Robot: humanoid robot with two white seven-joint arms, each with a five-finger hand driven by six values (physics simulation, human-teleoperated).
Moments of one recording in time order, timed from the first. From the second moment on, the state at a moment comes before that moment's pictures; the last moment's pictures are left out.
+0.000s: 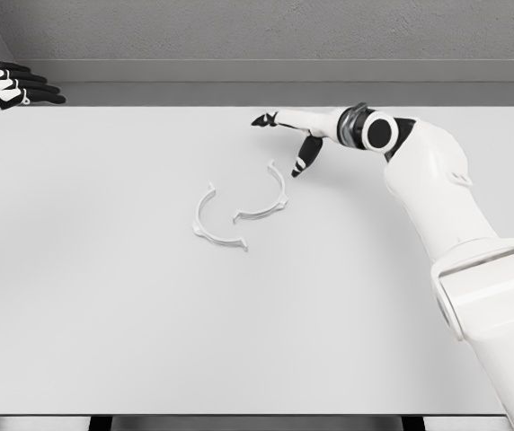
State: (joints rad) left arm -0.48 1.10 -0.20 -1.63 -0.12 -0.61 -0.61; right arm -1.05 -0.01 0.37 -0.41 0.71 -0.36 0.59
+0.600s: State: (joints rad) left arm -0.48 1.10 -0.20 -1.64 -0.12 -0.61 -0.61; right arm -1.05 0.00 0.41 -0.41 0.72 -0.34 0.58
